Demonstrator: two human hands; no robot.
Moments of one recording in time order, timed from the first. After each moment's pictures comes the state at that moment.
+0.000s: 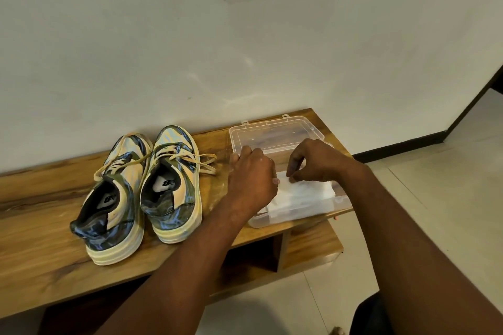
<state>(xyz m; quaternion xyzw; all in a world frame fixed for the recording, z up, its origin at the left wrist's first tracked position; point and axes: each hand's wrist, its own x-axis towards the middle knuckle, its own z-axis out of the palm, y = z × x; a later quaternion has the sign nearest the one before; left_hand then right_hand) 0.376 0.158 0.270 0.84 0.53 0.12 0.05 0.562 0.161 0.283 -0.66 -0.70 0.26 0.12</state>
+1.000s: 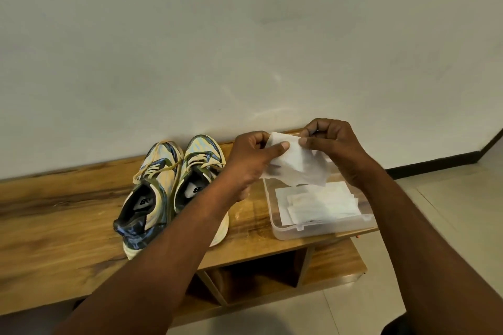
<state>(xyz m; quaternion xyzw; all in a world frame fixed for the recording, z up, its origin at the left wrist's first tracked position) 0.323 0.178 0.339 0.58 0.46 0.40 0.54 0.529 0.157 0.334 -0.49 -0.56 0.41 0.52</state>
